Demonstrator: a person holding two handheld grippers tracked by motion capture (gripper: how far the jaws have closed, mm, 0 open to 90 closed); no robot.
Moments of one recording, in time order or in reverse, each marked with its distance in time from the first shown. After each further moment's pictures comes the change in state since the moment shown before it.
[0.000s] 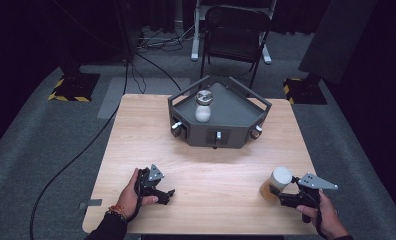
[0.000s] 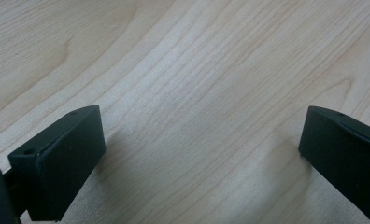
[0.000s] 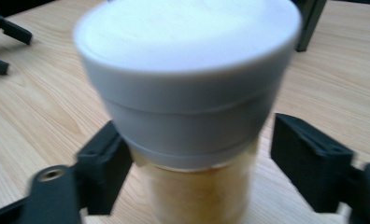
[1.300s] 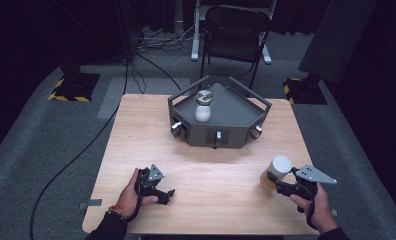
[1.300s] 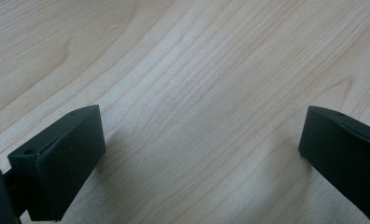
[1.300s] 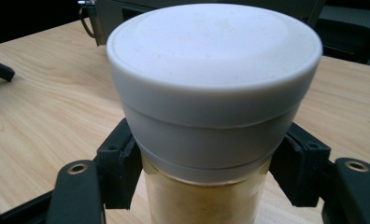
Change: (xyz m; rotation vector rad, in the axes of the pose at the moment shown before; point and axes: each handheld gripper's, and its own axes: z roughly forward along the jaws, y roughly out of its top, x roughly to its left) left arm 0.000 0.000 0.000 0.000 -0.002 0.001; right arm 0.025 0.027 0.008 -0.083 -0.101 -0.046
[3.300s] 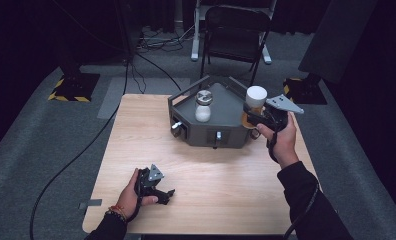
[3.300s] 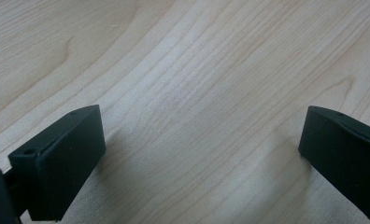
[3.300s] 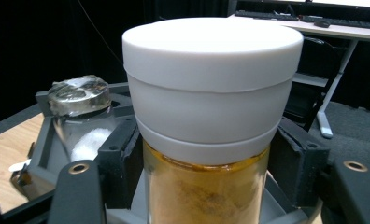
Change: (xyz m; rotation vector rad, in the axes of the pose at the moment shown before) left arm 0.000 0.000 0.000 -0.001 0.003 -0.001; right arm 0.040 0.157 0.109 -0.140 -0.204 0.011
